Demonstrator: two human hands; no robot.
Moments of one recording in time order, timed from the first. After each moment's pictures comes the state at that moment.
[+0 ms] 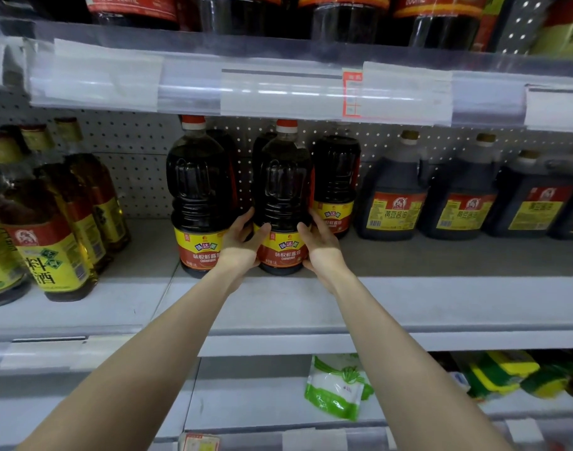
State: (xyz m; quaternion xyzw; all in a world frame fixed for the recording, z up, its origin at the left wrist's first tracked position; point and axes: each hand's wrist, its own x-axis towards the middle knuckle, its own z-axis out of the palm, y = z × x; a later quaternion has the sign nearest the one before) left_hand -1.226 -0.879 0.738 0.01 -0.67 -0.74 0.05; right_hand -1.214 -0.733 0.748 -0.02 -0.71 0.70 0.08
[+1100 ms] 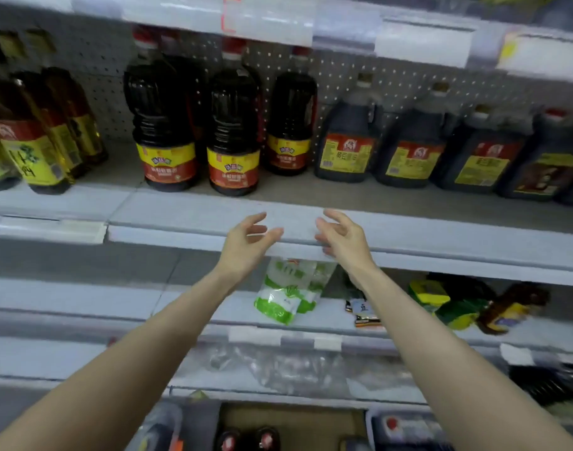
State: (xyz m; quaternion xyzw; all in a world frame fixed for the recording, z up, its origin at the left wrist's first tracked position) left_hand -1.070 -0.768 0.716 0.01 -0.77 -0.64 0.04; right_hand -1.081 -0.586 0.732 -0.05 -0.77 0.63 0.02
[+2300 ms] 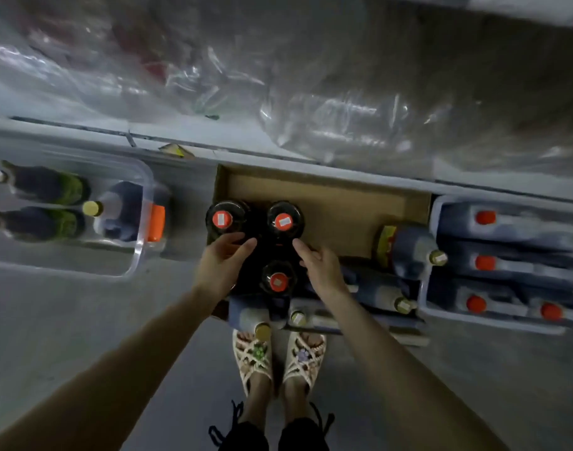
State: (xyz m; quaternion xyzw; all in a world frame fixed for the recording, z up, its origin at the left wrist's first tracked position) left_hand -0.868 -0.742 0.140 0.36 -0.72 -0.55 -0.23; right_hand -0.878 -0.571 0.110 -0.34 -0.70 0.52 -0.36
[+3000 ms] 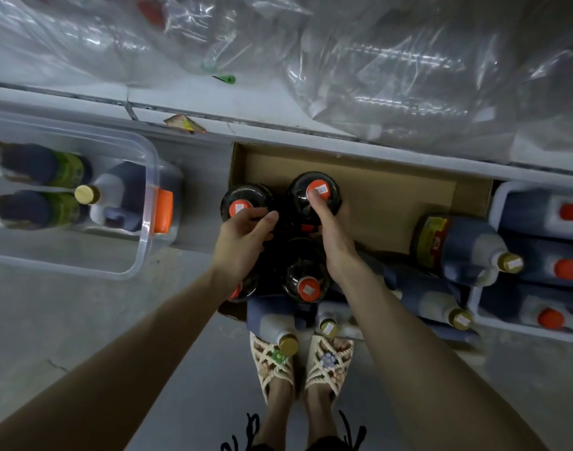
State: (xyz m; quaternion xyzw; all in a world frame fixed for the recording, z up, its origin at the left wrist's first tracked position) left_hand -0.888 -0.754 0.073 0.37 -0.67 -0.59 -0.26; right_hand -0.912 -0.610 0.022 -0.40 -0.59 0.62 -0.32
